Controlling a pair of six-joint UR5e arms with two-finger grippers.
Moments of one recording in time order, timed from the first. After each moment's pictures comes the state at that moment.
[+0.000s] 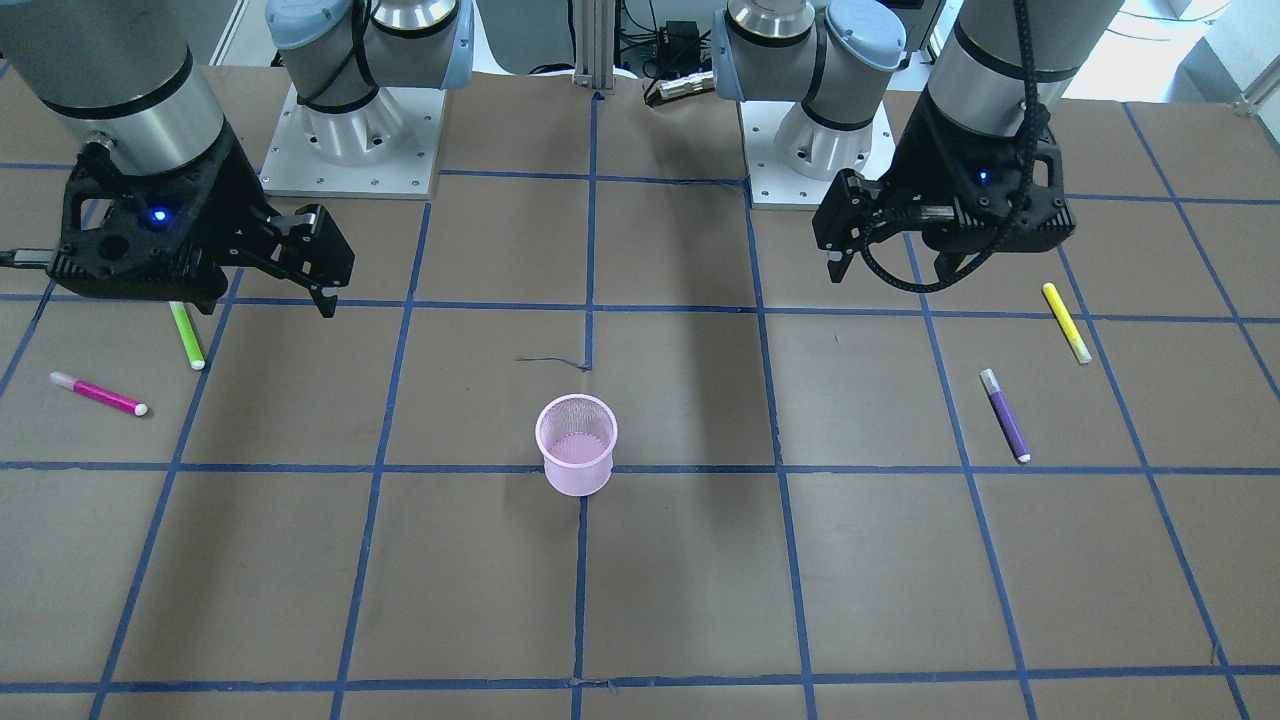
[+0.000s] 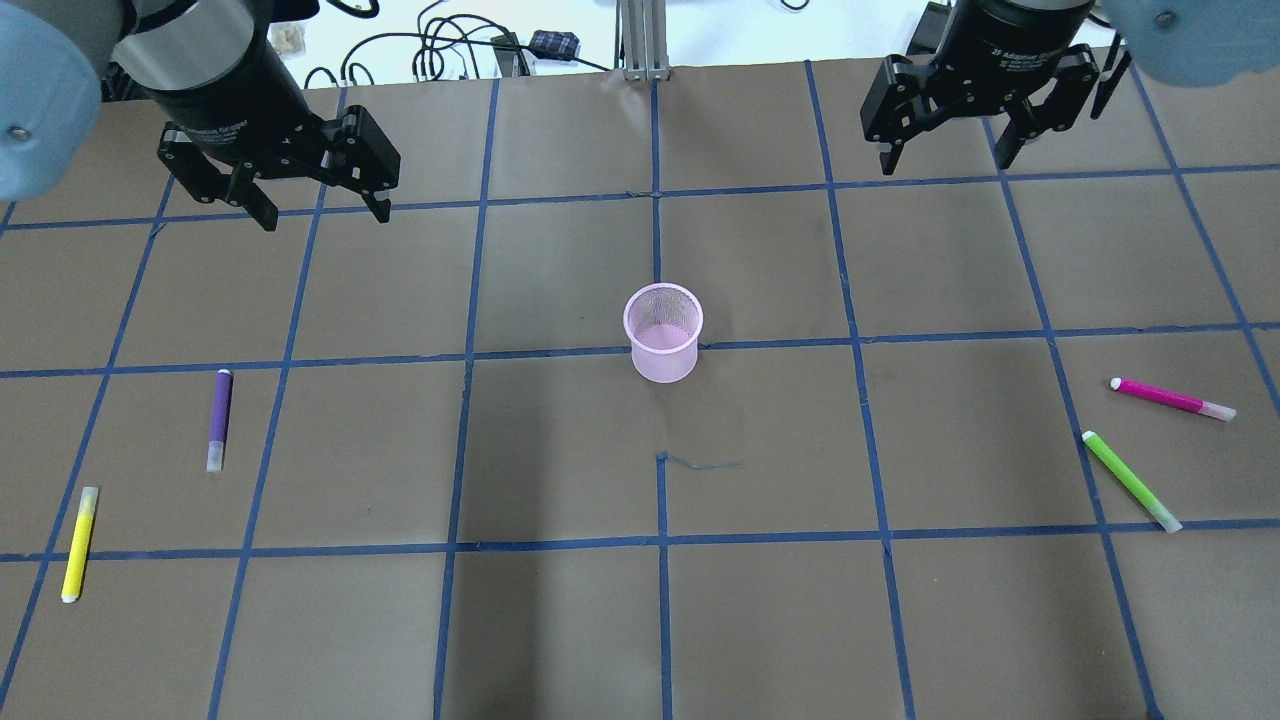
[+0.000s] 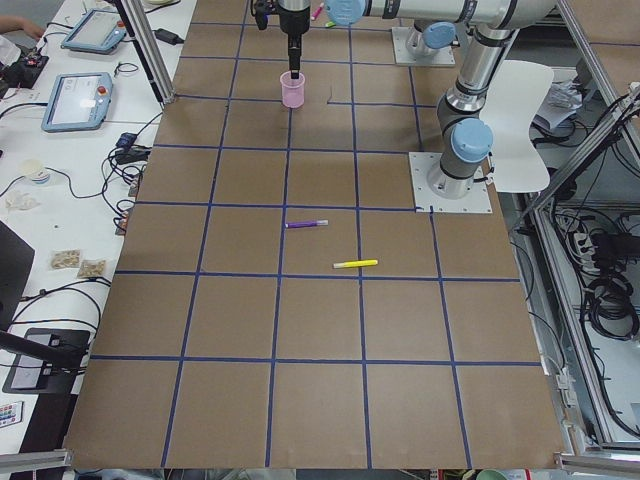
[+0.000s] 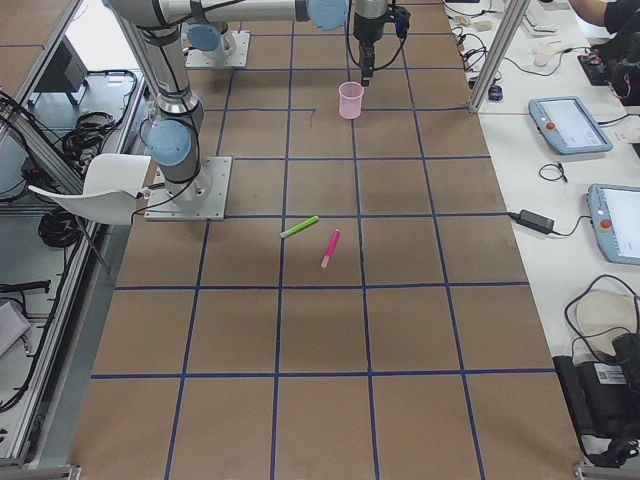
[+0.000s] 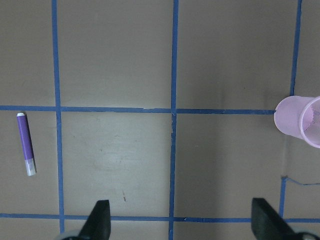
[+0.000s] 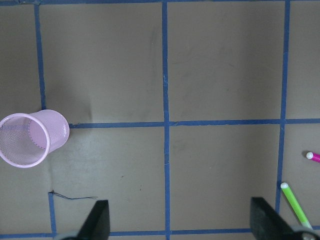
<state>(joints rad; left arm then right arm) -1.55 -1.60 -1.51 -1.58 1.58 -0.01 1.57 -1.45 1.43 -1.57 -1.58 0.01</state>
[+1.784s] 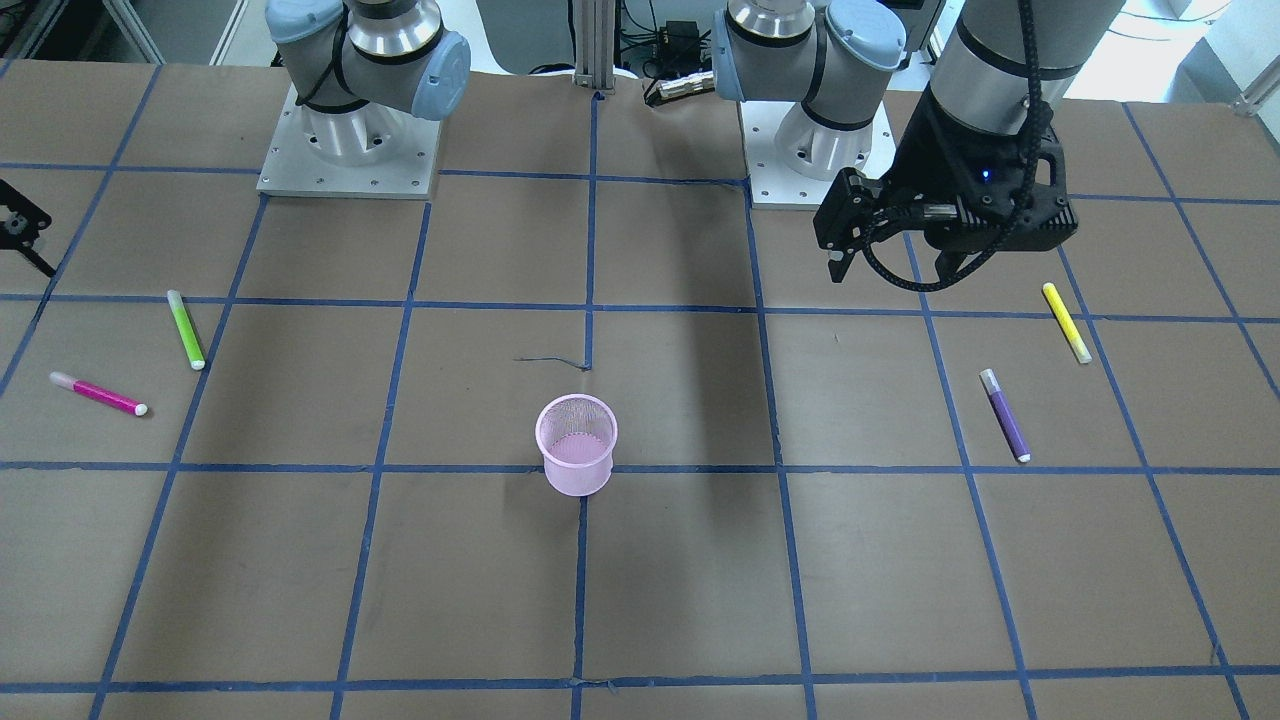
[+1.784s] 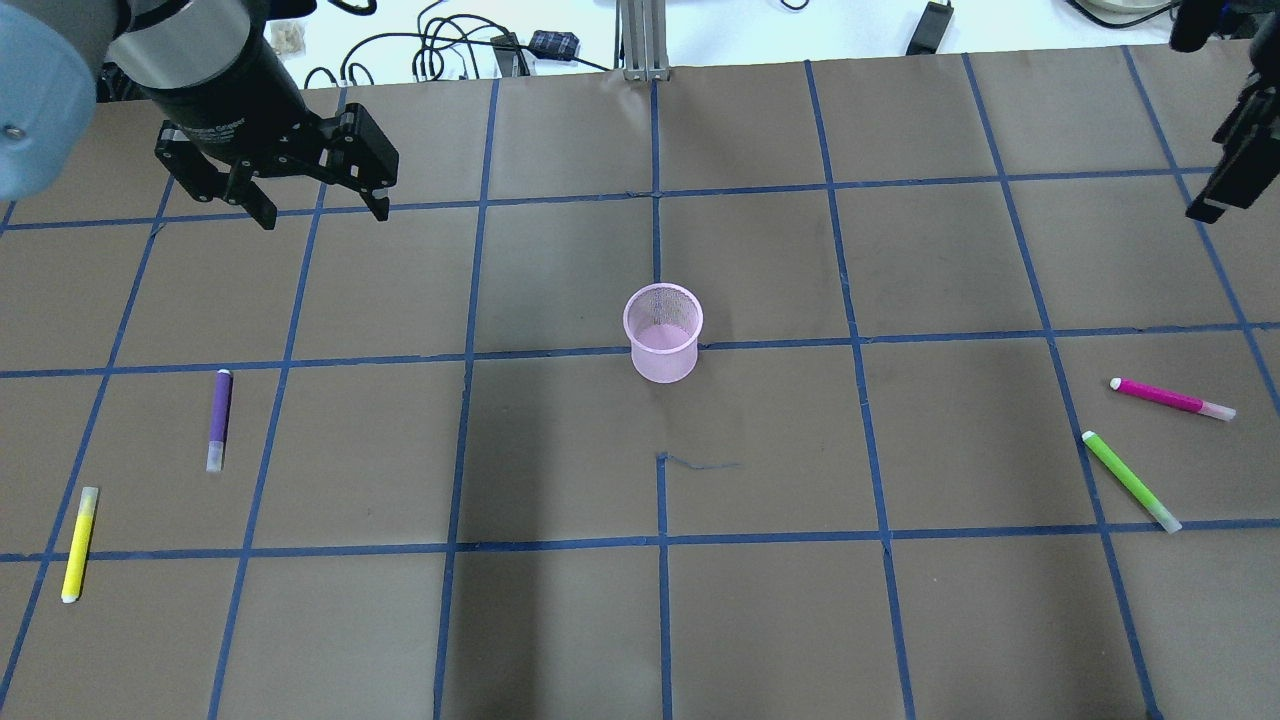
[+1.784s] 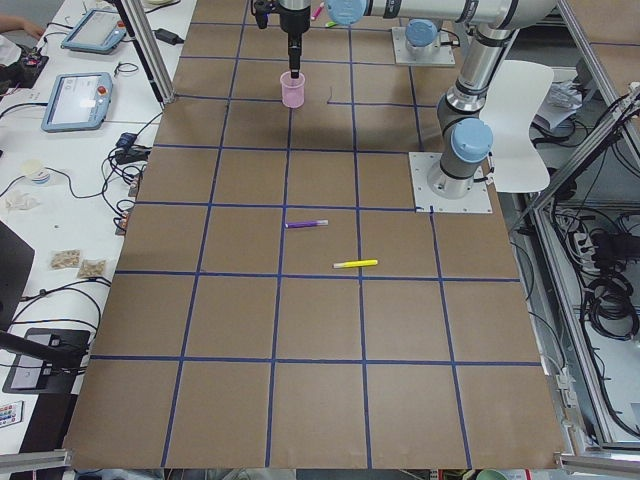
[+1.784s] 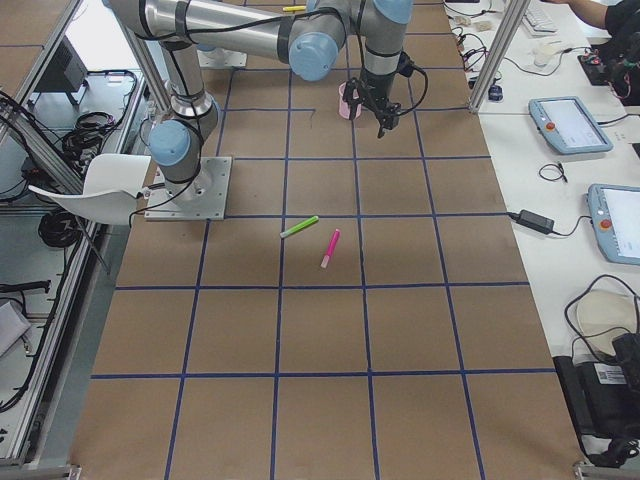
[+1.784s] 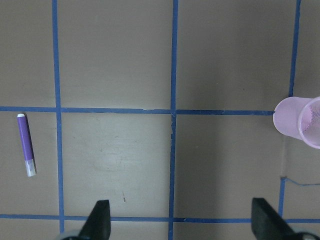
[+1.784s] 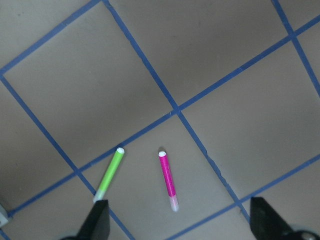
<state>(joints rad) -1.55 -1.60 -1.50 -1.58 1.57 -0.01 1.15 -1.45 1.50 -1.62 -1.67 -1.44</state>
